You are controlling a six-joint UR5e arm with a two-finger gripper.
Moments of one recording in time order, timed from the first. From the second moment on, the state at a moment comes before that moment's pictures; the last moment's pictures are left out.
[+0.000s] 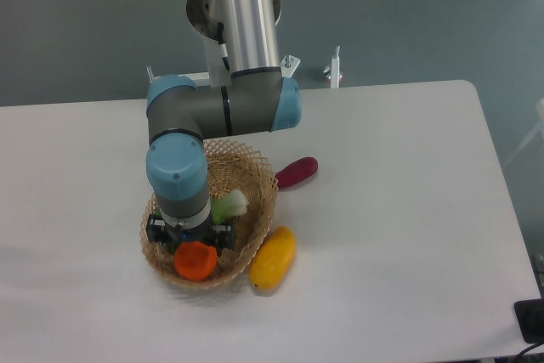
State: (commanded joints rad) arm 2.12 -2.03 -1.61 -0.98 1.53 0.24
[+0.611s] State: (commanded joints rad) arm 2.19 -1.97 -1.55 -1.00 1.54 0.37
